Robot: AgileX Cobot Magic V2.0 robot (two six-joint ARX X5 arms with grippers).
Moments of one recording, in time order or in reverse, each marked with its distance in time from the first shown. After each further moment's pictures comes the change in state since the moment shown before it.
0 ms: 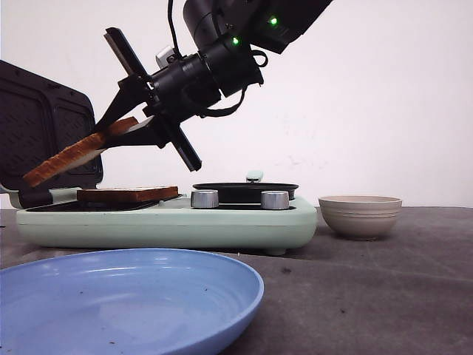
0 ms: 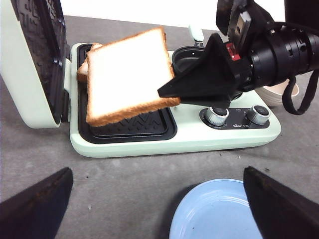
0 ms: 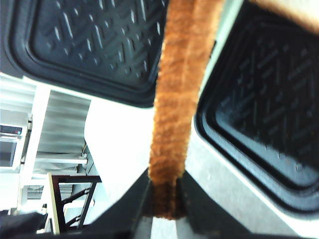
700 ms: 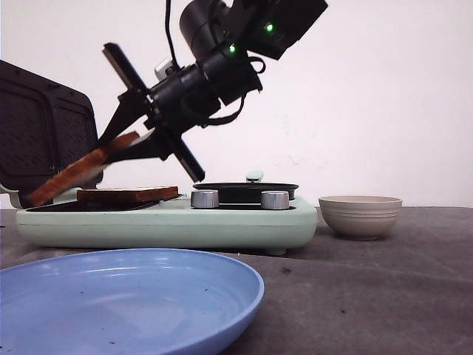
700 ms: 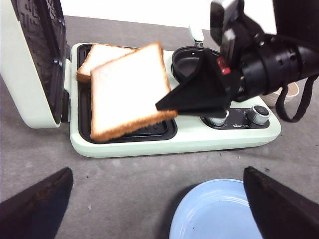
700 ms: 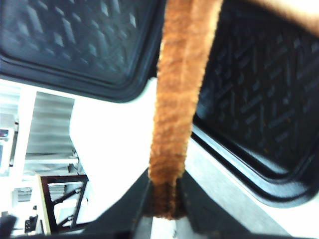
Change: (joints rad) left arm 0.000 0.000 0.000 0.000 0.000 0.000; right arm 0.010 0.028 0.002 -0.059 0.024 -0.006
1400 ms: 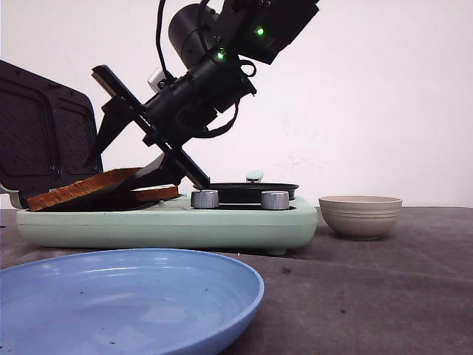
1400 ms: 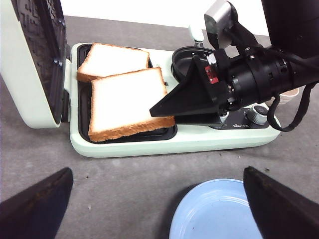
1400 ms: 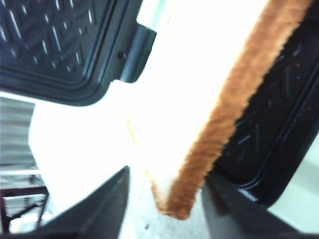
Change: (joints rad) left arm 0.000 0.000 0.000 0.000 0.000 0.000; right arm 0.010 0.008 0.008 -0.051 0.132 -0.075
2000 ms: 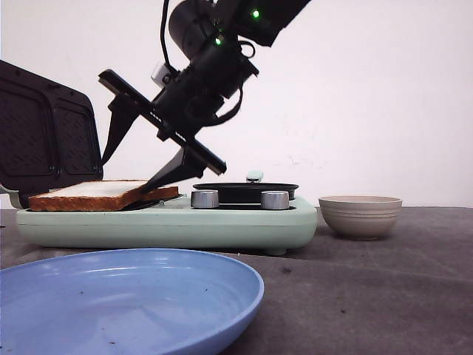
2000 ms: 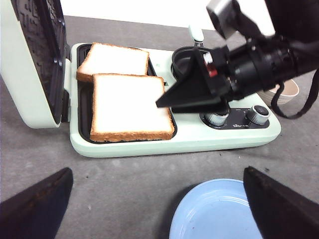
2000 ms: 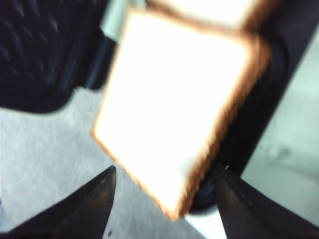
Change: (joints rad) left arm 0.000 0.000 0.000 0.000 0.000 0.000; right arm 0.001 0.000 0.107 -0.189 0.127 -0.119
